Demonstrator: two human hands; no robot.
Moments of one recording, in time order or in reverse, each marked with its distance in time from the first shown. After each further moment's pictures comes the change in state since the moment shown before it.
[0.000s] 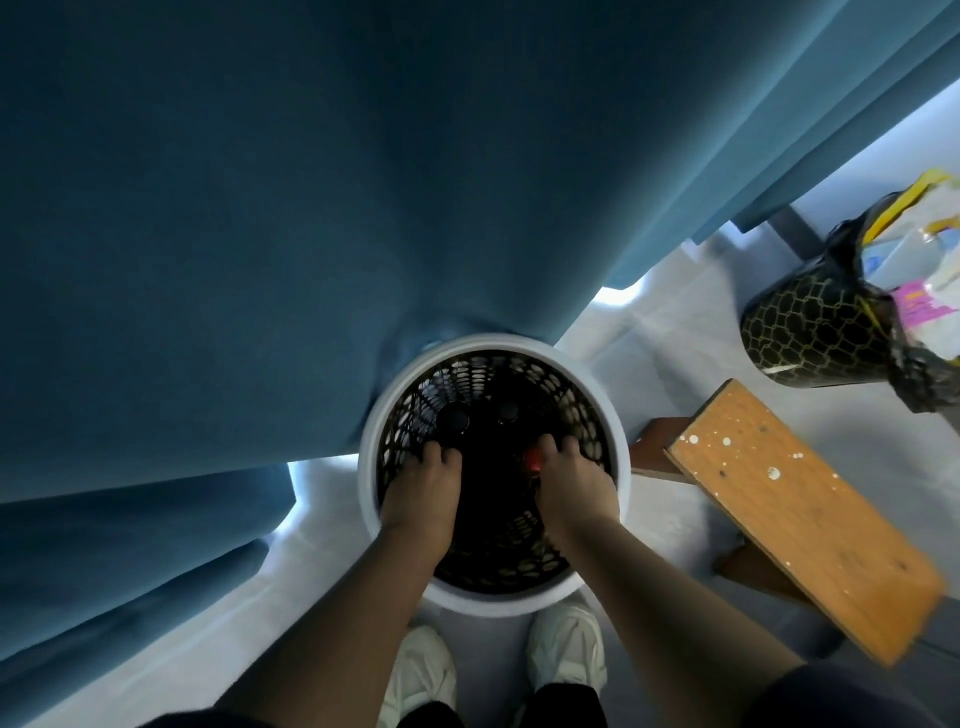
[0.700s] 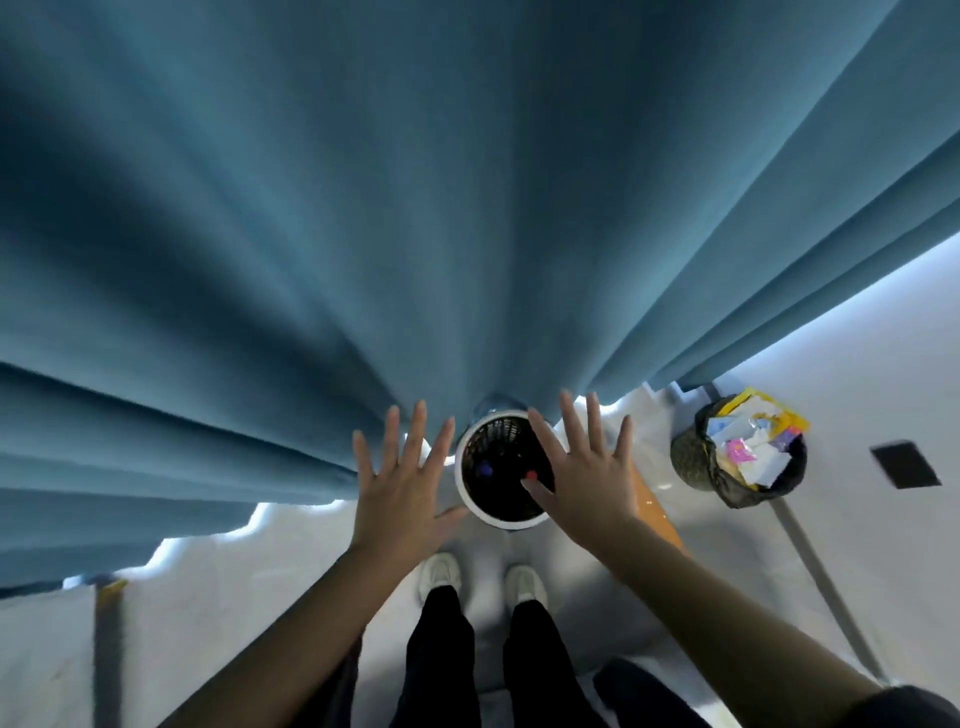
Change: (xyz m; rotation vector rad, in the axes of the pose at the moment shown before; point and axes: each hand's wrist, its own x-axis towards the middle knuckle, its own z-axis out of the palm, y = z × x) left_hand -0.440 -0.006 -0.329 -0.024 0.507 -0.199; right_hand -0.382 -0.044 -0.355 -0.360 0.496 -0.492
